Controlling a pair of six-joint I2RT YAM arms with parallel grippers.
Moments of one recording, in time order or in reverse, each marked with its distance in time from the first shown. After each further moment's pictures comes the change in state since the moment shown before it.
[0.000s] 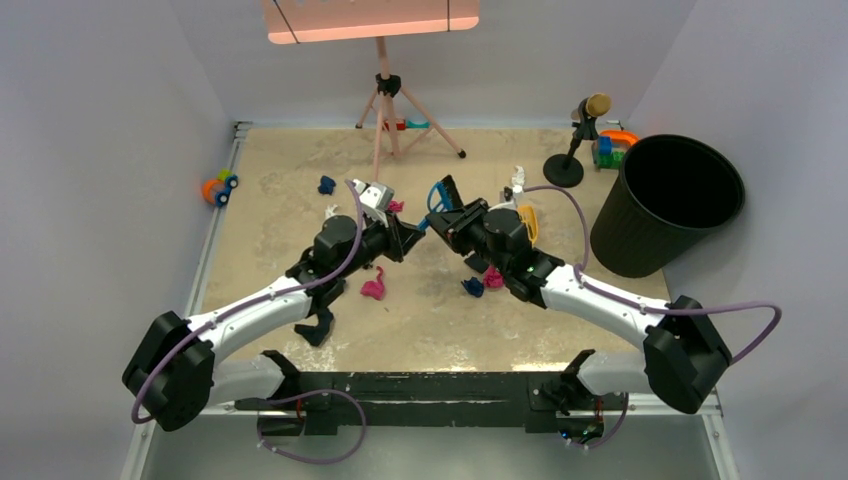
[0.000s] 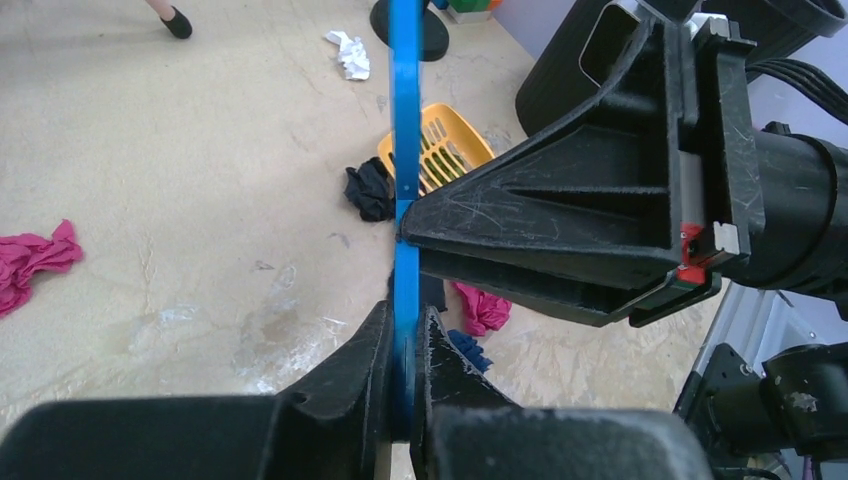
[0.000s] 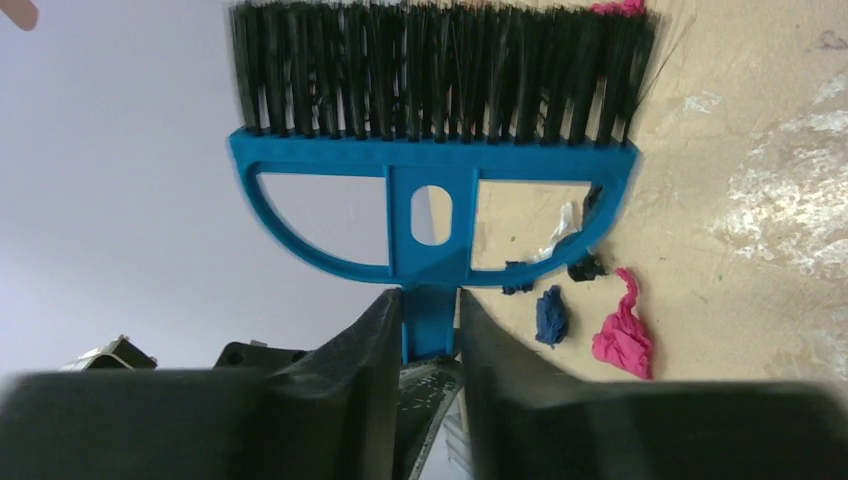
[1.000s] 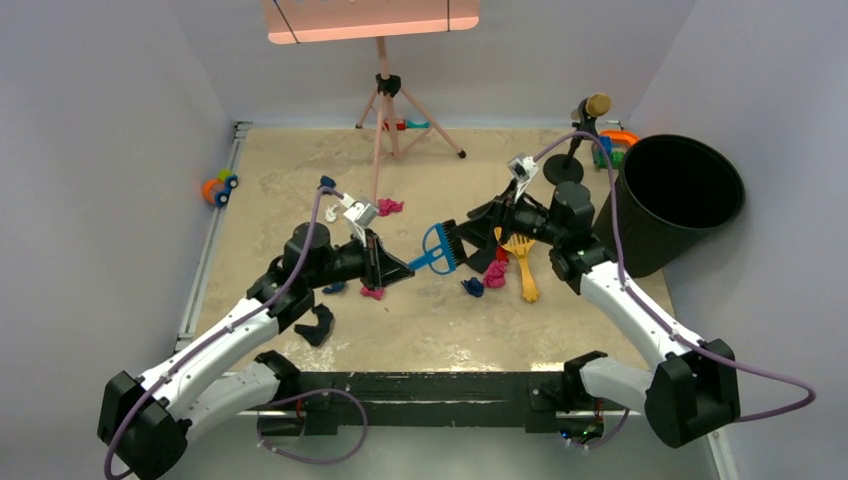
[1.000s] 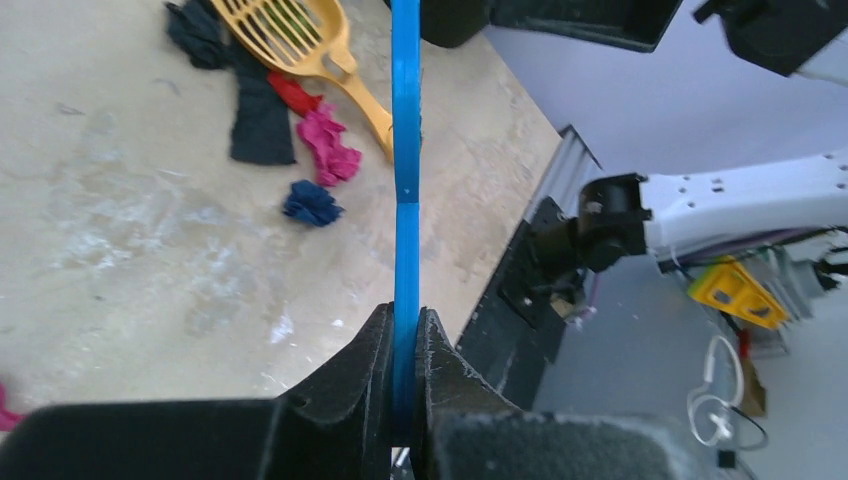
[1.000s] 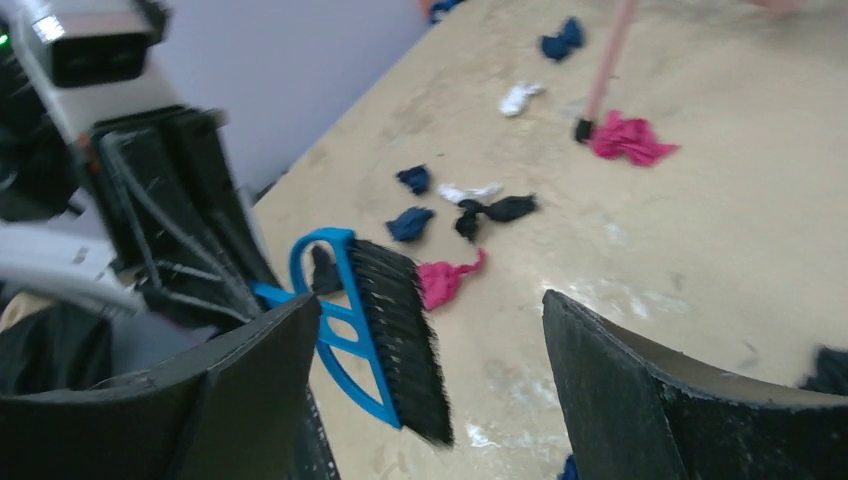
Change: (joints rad) left arm 0.071 -0.291 -0.010 -0.406 0.354 -0.135; right arm -0.409 -0.157 0.028 -0.064 -0.846 -0.991
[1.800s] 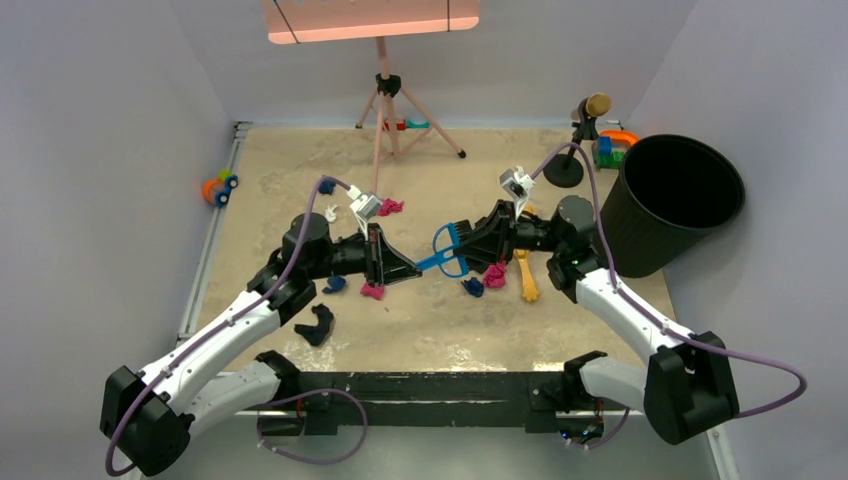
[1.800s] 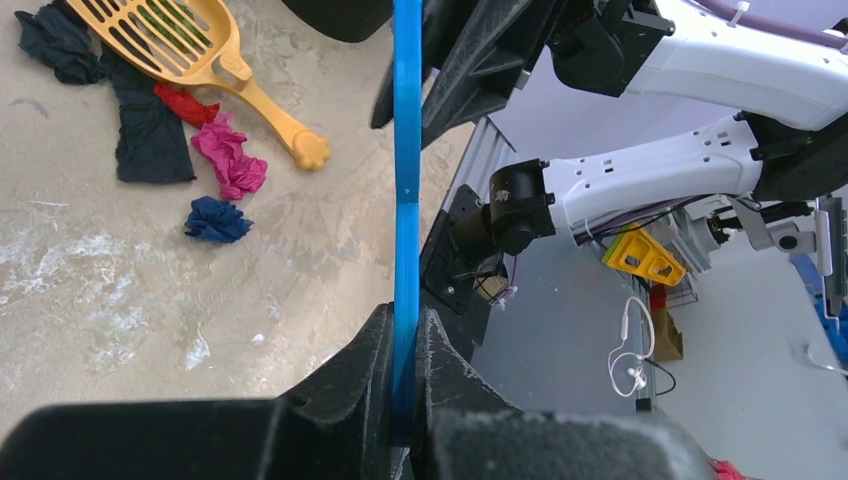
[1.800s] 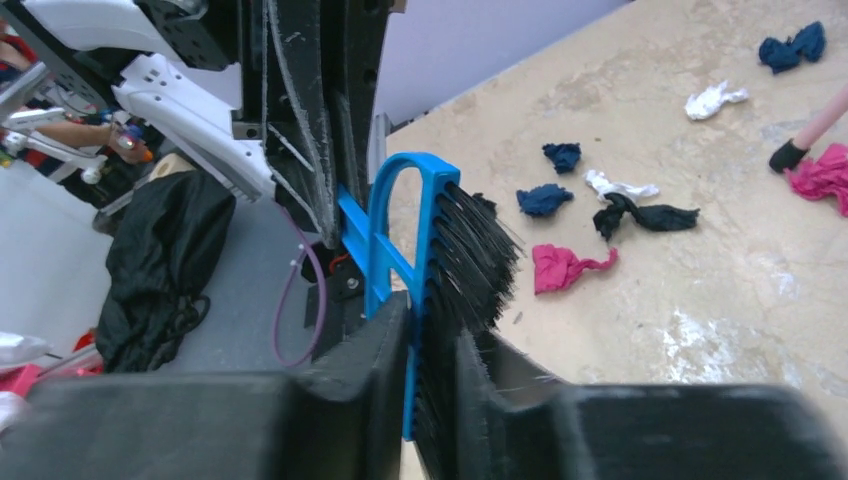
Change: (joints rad) left arm 0.002 0.043 0.073 0.032 0.197 -0.089; right arm 0.003 0.021 -0.130 0.354 -0.414 0.085
